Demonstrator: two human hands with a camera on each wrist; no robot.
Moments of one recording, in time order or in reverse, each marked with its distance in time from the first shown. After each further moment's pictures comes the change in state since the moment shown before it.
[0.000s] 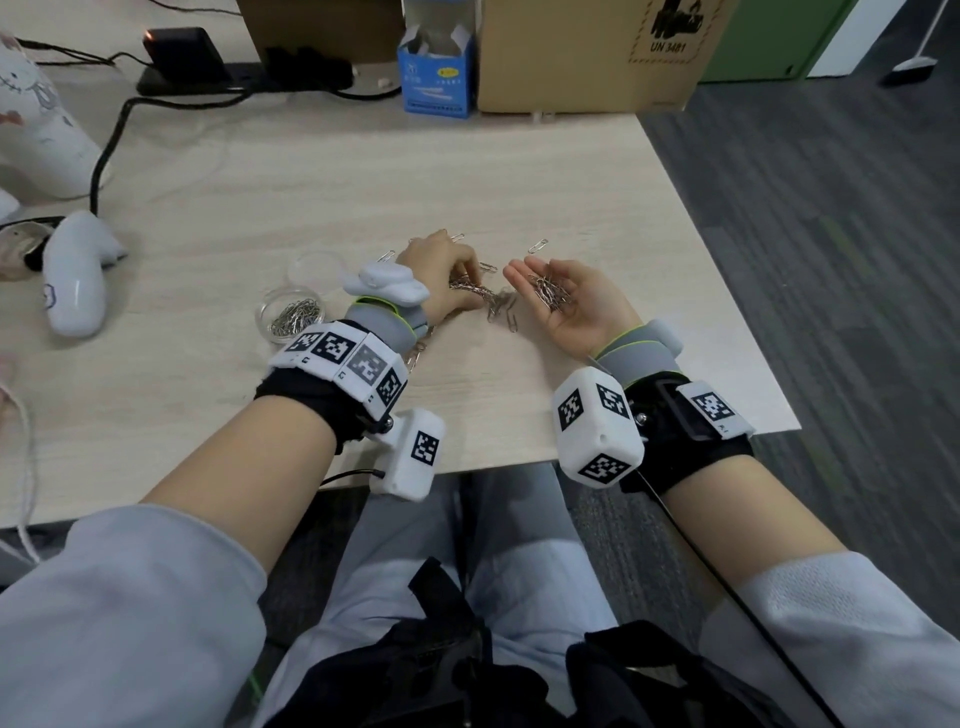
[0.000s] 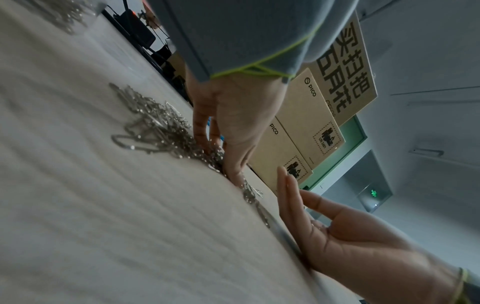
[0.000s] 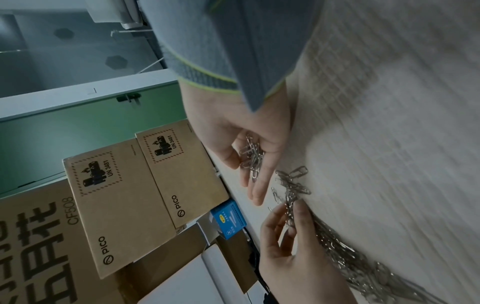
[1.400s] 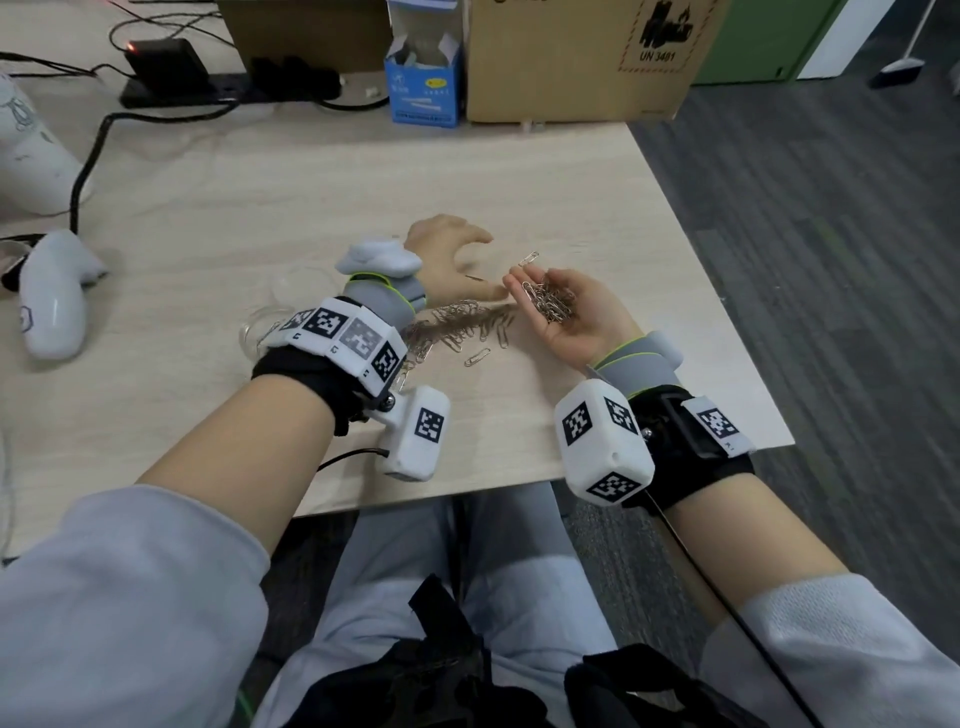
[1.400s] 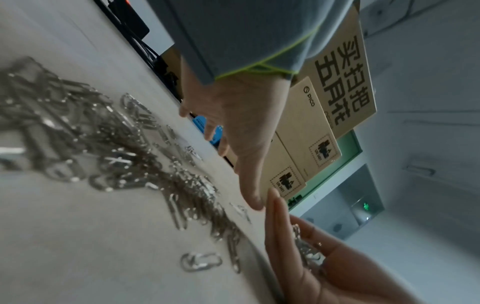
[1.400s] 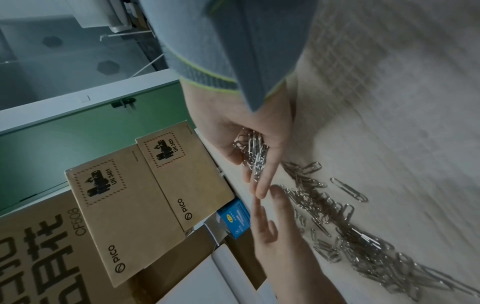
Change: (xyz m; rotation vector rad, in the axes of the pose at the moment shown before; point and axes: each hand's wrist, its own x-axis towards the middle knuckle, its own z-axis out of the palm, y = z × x) left_hand 0.029 0.015 -0.011 0.030 -0.094 -0.007; right_hand -0.002 -0.010 0.004 0.035 0.030 0.043
